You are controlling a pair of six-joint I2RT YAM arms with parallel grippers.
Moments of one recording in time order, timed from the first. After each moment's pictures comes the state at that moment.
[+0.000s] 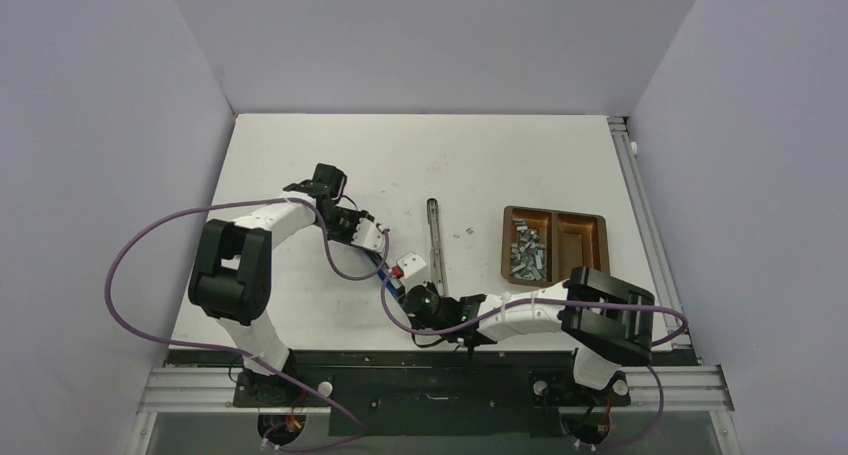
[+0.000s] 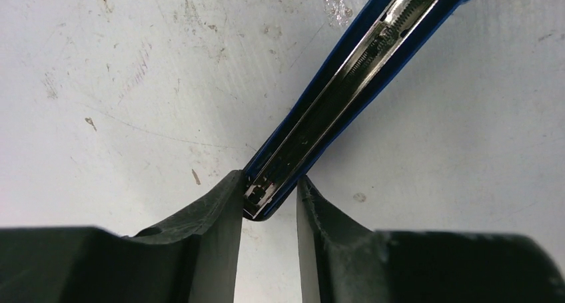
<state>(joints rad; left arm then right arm) -0.26 1.75 1.09 -0.60 0.43 1.64 1.26 1.65 0.73 0.15 0.42 0.44</state>
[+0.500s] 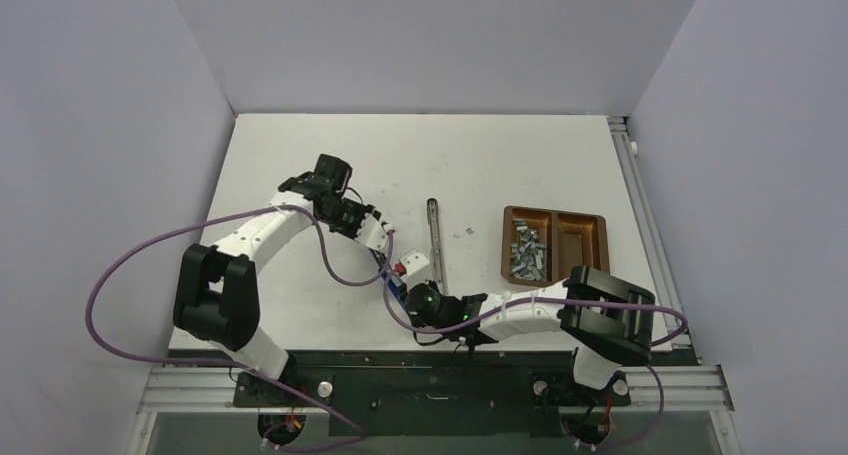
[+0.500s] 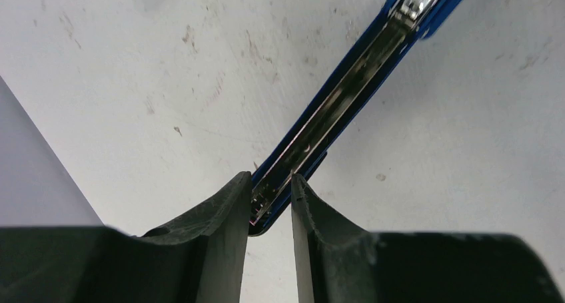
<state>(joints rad) -0.33 1.61 1.15 -0.73 0.41 1.70 1.24 1.65 0.72 0.18 0.42 0.45</state>
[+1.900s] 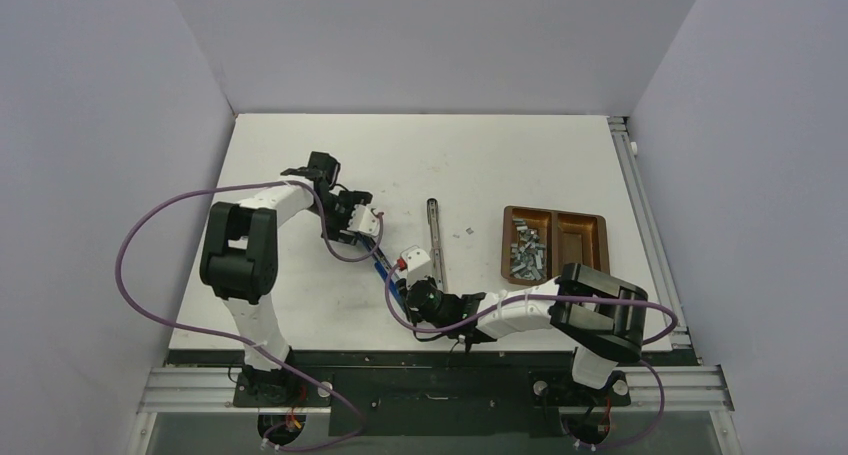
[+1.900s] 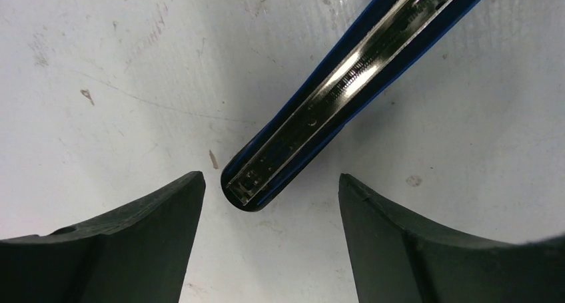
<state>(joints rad) -0.19 1.89 1.26 -0.69 0.47 1.69 1.21 1.69 0.70 0.32 0.41 0.46</state>
